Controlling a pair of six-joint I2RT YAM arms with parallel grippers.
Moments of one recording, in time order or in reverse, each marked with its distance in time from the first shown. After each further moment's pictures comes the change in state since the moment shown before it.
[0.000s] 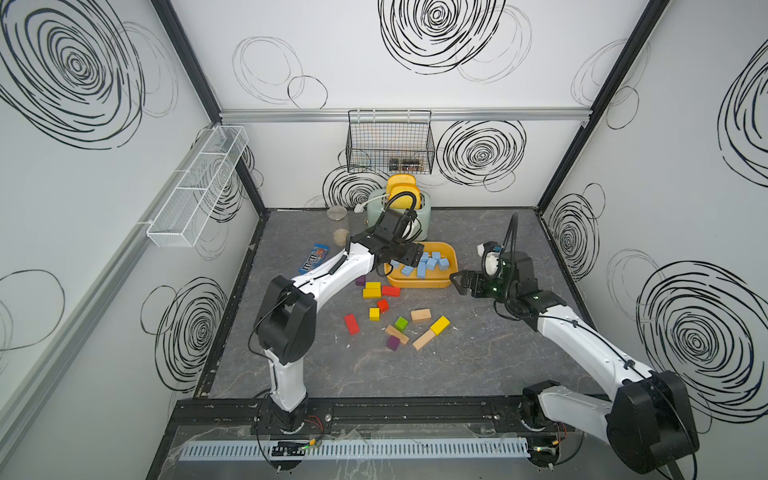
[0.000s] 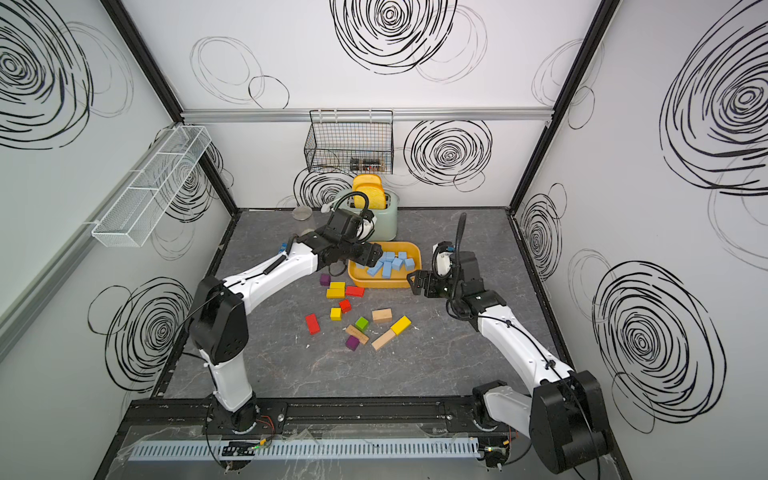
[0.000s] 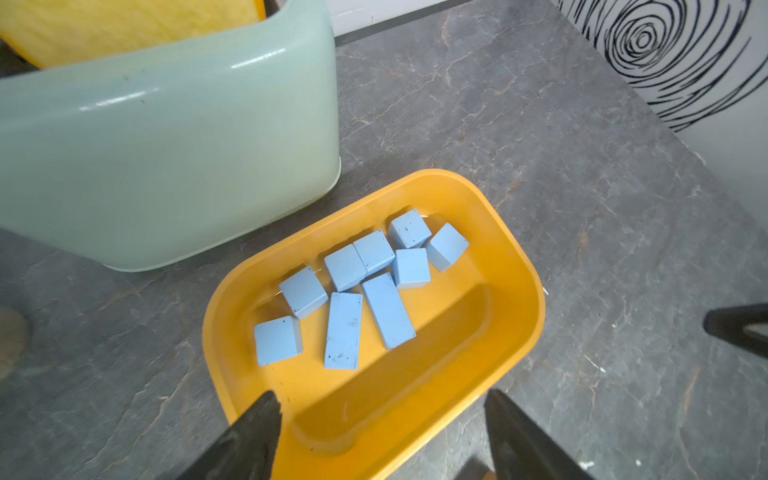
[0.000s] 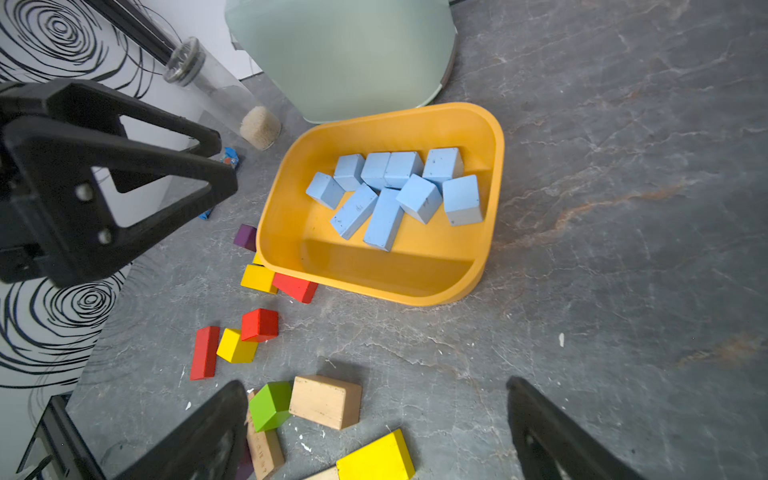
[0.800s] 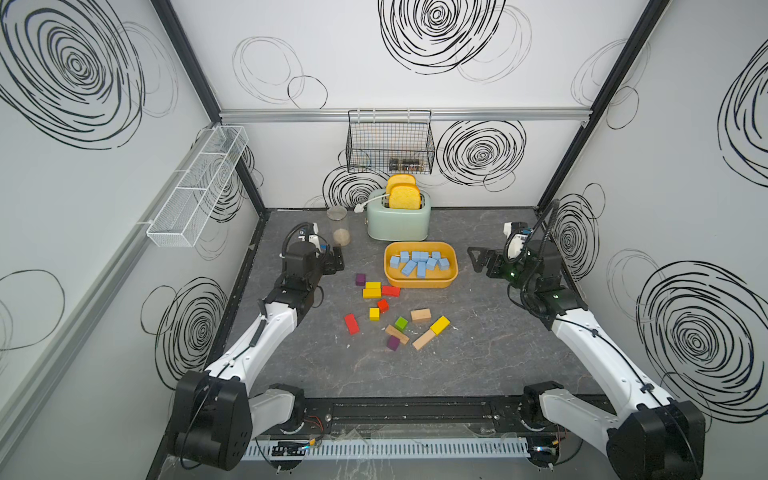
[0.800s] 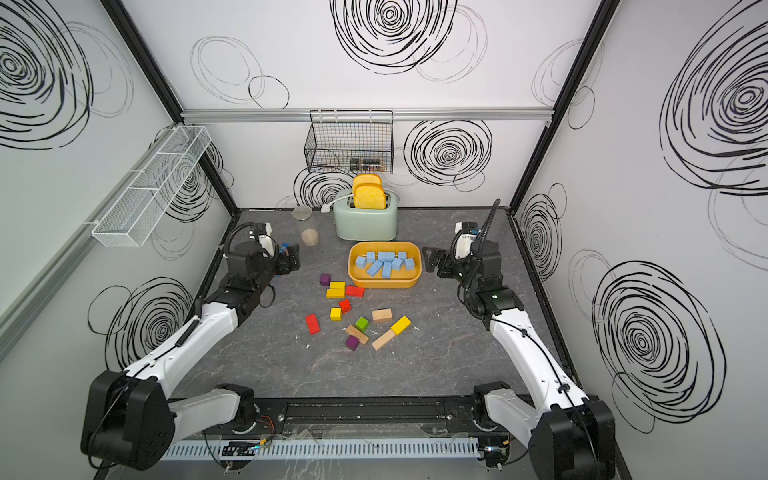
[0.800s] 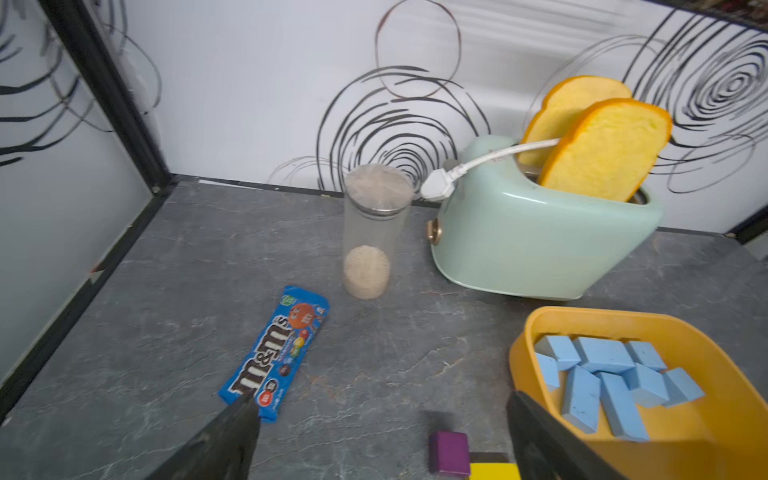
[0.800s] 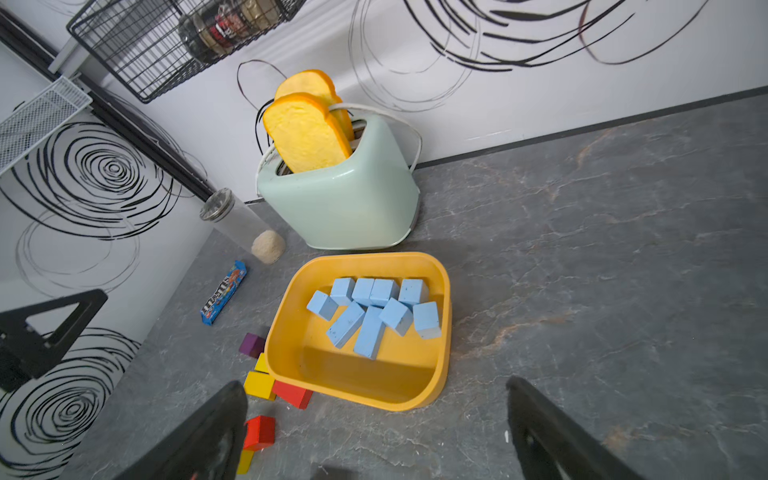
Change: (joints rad) left arm 0.433 -0.649 -0.821 0.548 -0.200 -0.061; right arm -0.114 -0.088 0.070 0.095 0.089 0.015
